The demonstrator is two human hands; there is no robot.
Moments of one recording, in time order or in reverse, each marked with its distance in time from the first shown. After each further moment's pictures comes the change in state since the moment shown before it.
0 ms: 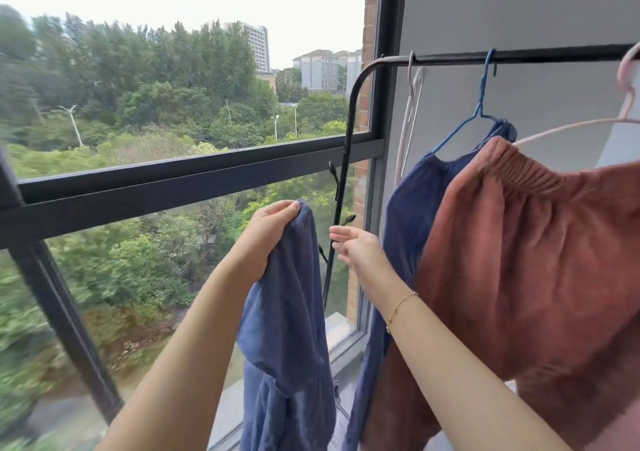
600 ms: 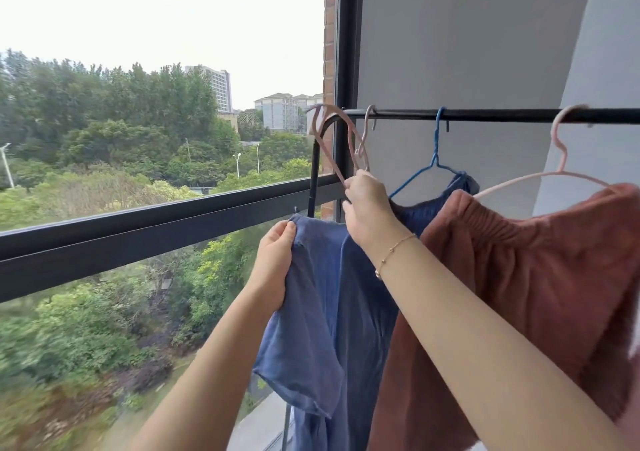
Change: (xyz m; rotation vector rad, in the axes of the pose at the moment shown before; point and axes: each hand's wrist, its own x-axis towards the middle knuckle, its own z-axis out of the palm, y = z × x) left_hand 0.060 0.007 0.057 -0.249 -0.002 0.096; right_hand 0.043 -0.149 -0.022 0.262 0.284 -0.135
